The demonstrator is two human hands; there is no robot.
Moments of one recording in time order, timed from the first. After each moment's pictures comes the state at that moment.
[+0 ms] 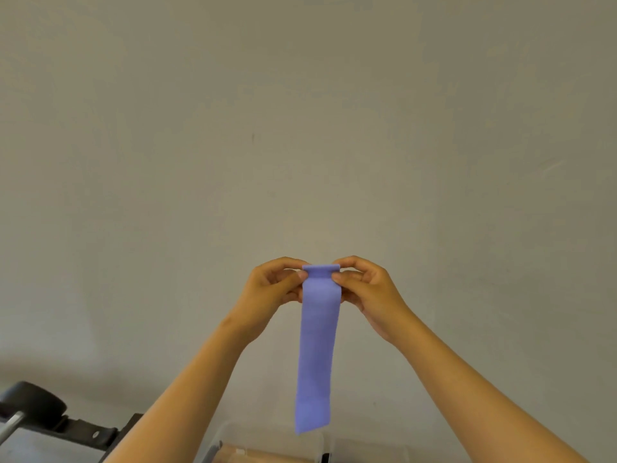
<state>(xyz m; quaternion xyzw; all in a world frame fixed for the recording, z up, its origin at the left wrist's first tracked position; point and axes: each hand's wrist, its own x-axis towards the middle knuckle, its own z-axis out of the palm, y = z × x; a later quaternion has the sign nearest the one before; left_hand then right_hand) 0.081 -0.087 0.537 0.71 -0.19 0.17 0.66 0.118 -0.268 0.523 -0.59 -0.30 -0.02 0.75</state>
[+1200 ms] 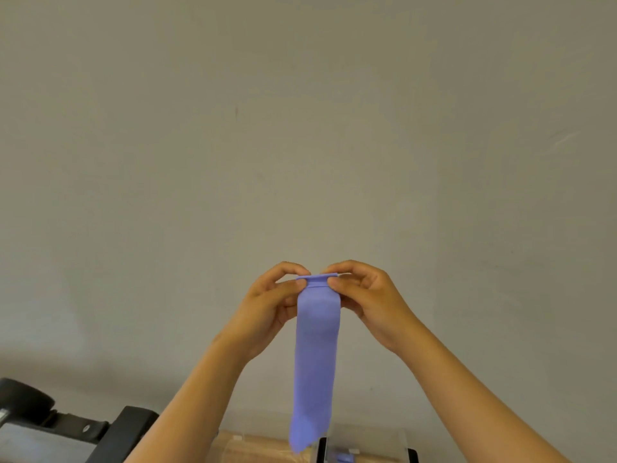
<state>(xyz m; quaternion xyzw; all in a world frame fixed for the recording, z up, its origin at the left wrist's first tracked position) 0.089 -0.096 0.509 0.64 -0.17 0.05 0.75 0.120 -0.272 0.503 -0.58 -0.29 0.02 0.76</state>
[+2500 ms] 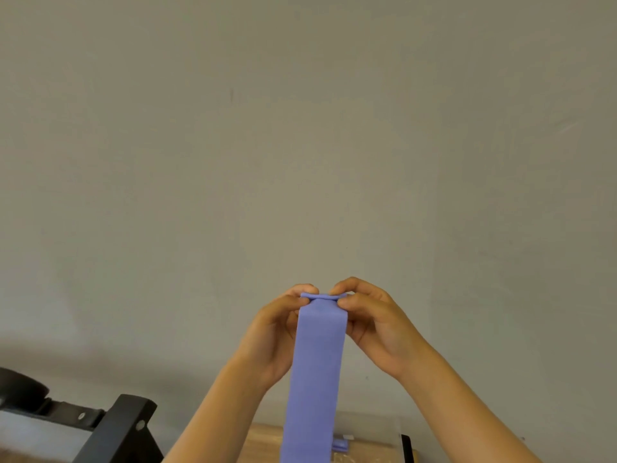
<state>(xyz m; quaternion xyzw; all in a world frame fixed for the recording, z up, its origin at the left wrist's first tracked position) 0.067 -0.118 0.481 0.48 -0.10 -0.08 0.86 0.096 -0.276 0.481 -0.47 -0.24 0.14 0.84</state>
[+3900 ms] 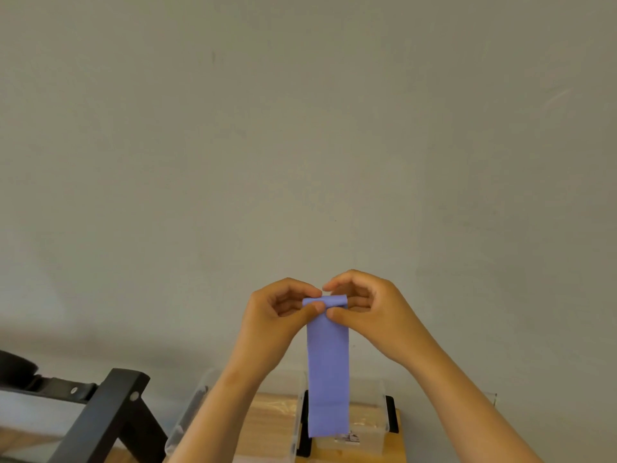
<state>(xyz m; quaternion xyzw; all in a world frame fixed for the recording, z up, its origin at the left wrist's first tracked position) 0.046 -0.128 0.454 0.74 -0.12 0.19 0.63 0.073 -0.296 0.454 -0.74 -0.26 -0.04 0.62</state>
